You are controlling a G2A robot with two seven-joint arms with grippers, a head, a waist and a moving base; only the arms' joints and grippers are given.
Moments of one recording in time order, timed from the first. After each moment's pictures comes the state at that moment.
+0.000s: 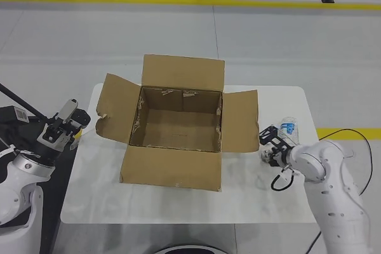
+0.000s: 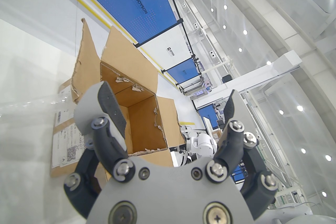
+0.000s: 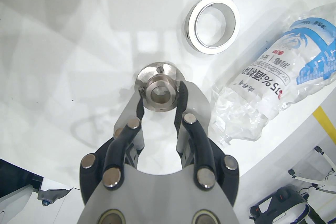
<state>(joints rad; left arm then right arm) 1.56 -1.16 -1.97 -2.05 -0.19 -0.10 -0.56 -1.03 -1.17 1.42 -1.56 -1.18 -0.49 1.32</state>
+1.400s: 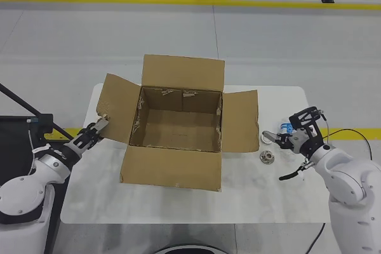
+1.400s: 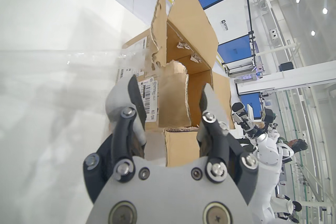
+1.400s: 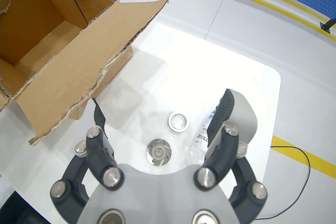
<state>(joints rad) 1.56 -1.12 -1.88 -2.01 0.10 0.11 -0.66 -1.24 -1.12 1.64 -1.85 -1.00 -0.45 0.73</state>
